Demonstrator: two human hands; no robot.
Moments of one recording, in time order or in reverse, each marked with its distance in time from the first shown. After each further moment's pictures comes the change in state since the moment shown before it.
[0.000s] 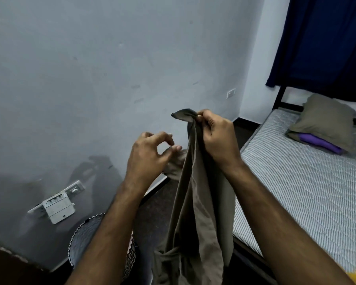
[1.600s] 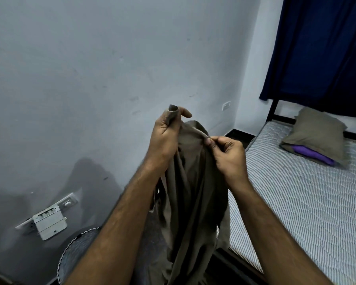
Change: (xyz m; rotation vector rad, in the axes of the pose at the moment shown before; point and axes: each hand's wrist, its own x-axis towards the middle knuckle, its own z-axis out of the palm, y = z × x) left_hand 0.060 0.060 0.007 -0.845 0.042 -0.079; right_hand -0.018 0.036 -0.001 0.468 0.060 0.426
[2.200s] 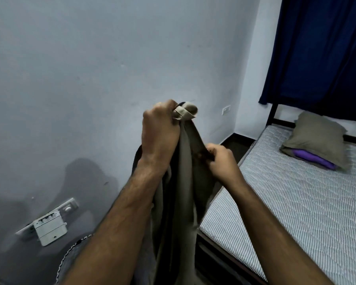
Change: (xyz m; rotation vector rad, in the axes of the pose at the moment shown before) left_hand 0.026 0.019 -0.005 0.871 0.258 0.350; right_hand 0.008 0.001 0.000 -0.538 -0.204 -0.063
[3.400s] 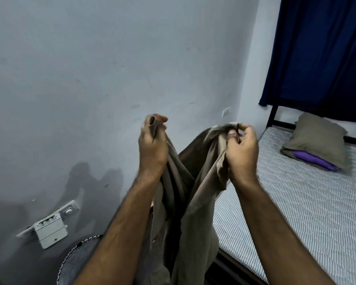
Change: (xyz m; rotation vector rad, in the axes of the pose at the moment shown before) left_hand -0.036 -0.015 -0.003 -0.619 -0.059 -0.463; right_hand 0.010 -0.020 -0.023 0.355 0.539 0.243
